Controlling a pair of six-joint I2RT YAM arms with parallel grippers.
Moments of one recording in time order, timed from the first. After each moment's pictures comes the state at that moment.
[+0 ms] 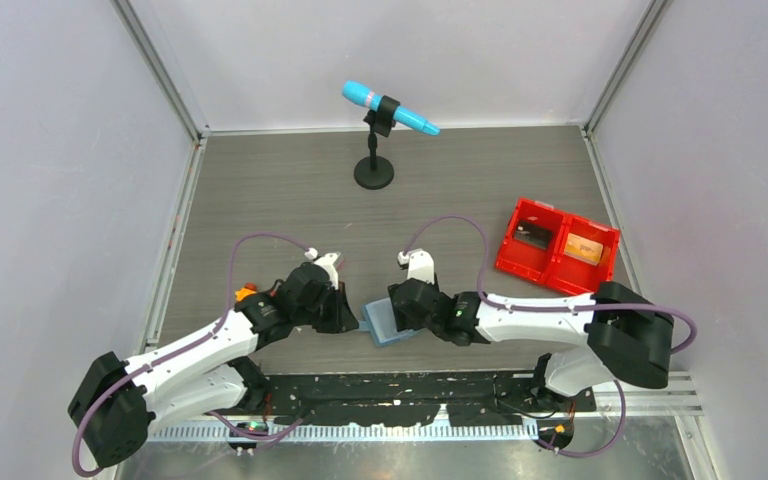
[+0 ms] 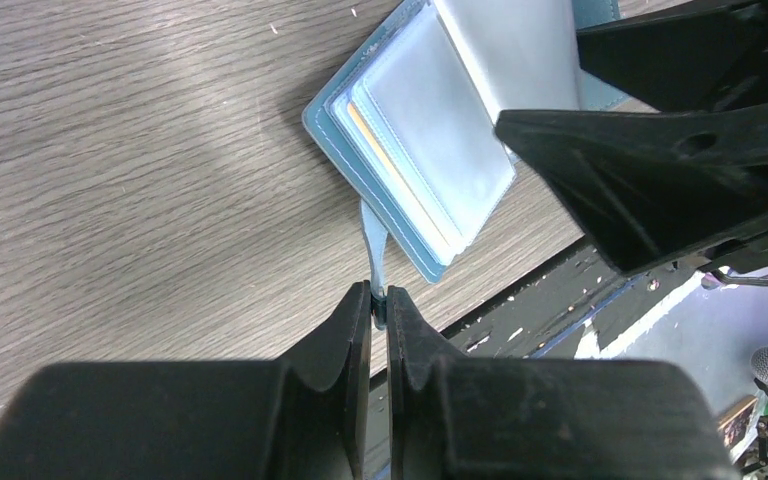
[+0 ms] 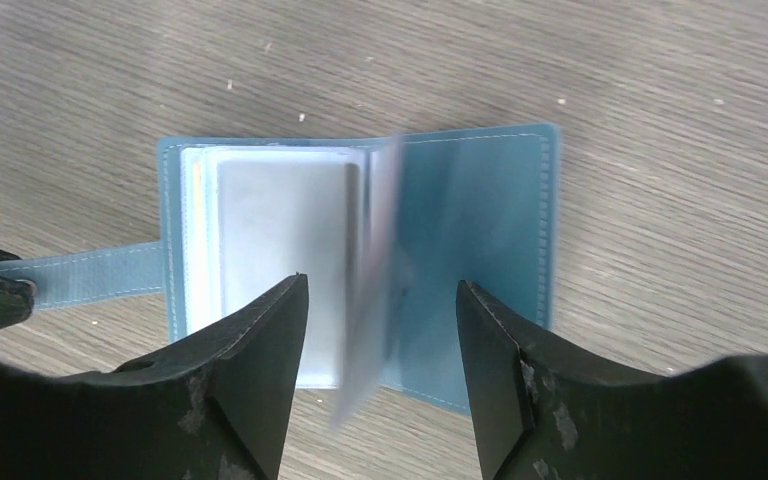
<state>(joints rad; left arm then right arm) -0.79 0.95 0.48 -0.34 0.14 -0.71 1.15 1.43 0.70 -0.15 0.42 0.68</state>
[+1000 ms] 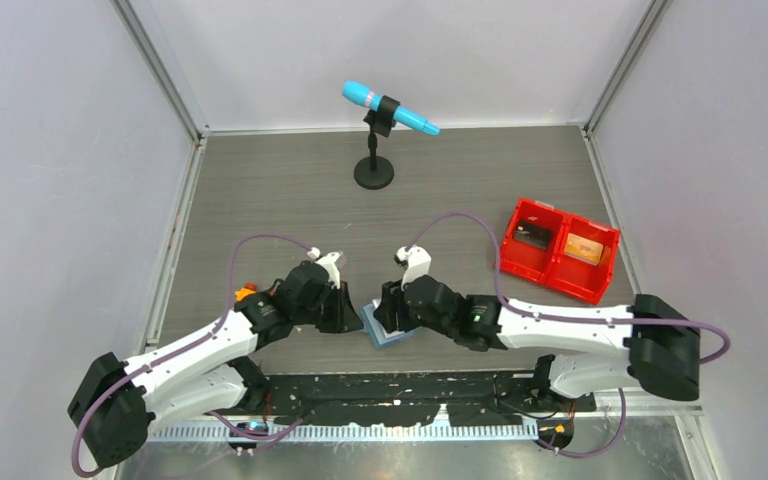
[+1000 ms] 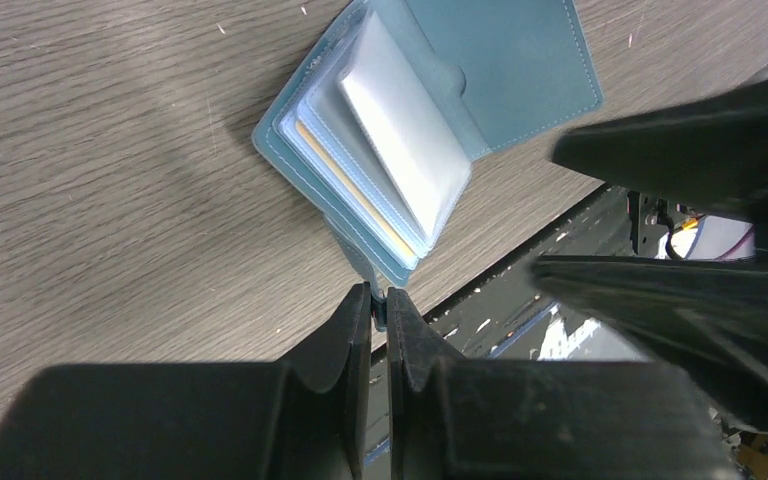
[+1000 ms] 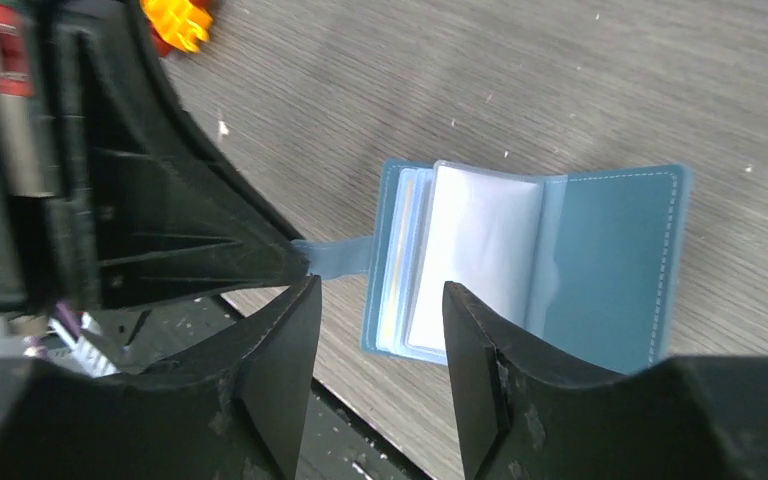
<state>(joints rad) -0.79 0.94 0.48 -0.31 0.19 -0.73 1.18 1.22 0.68 -0.05 0.28 0.68</state>
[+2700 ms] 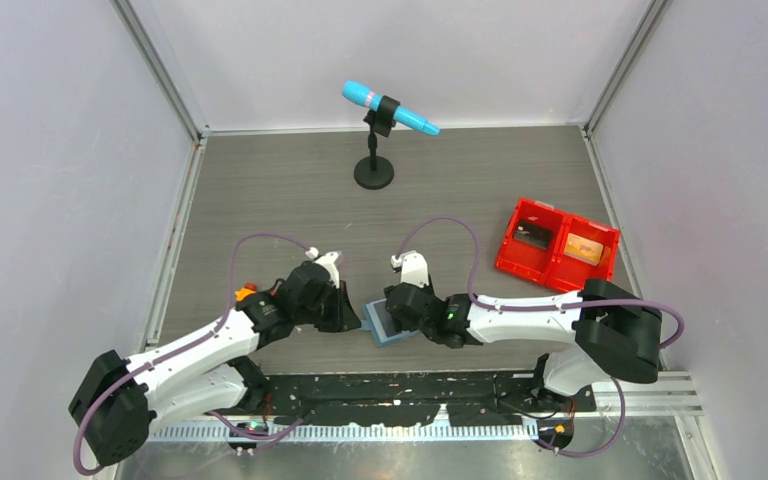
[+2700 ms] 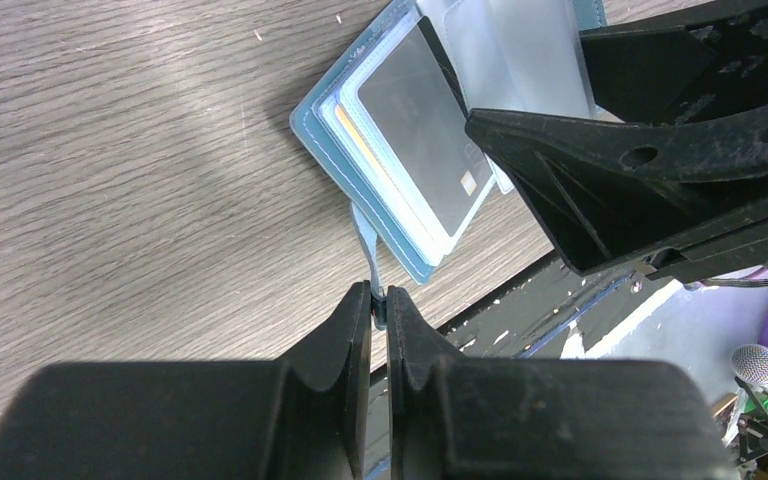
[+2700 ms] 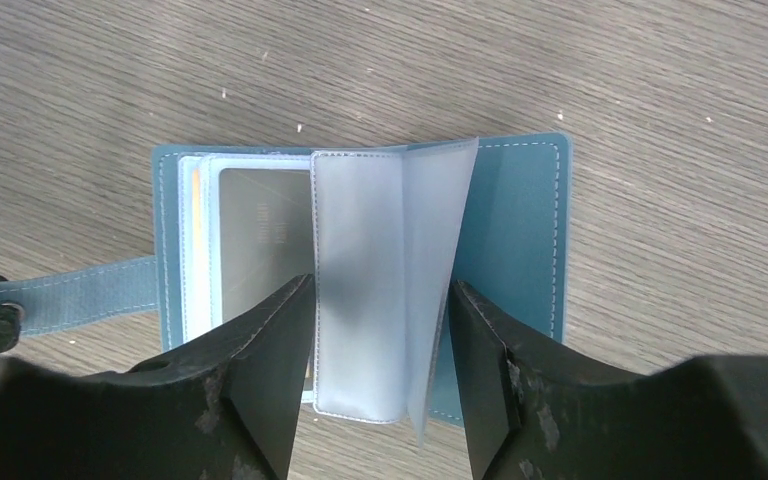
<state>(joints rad) -0.79 0.95 0.48 -0.32 0.15 -0.73 1.19 1.46 0.72 -0.15 0.50 0.66</state>
